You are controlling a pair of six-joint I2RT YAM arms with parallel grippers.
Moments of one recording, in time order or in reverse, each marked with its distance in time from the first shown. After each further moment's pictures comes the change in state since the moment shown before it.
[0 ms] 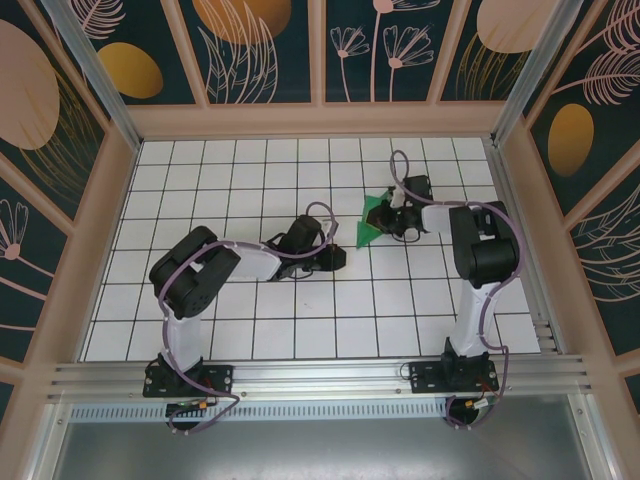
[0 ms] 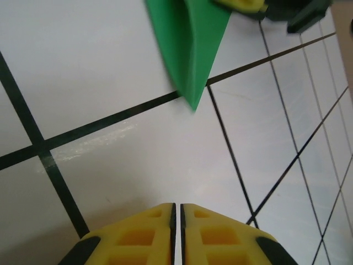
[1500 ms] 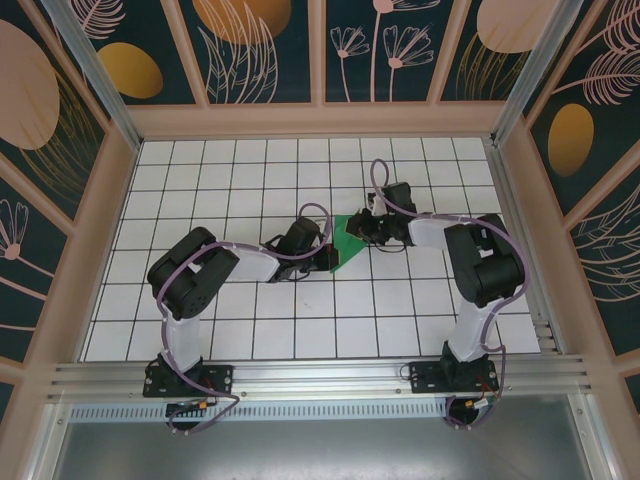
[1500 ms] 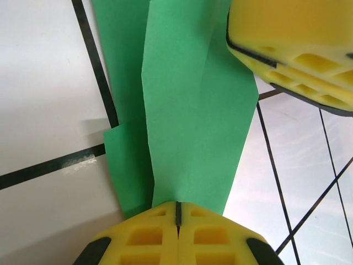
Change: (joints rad) left arm 0.001 -0.001 -0.011 -0.043 -0.131 -0.024; right arm 0.147 -0.135 -0.102 0.064 0.020 0.085
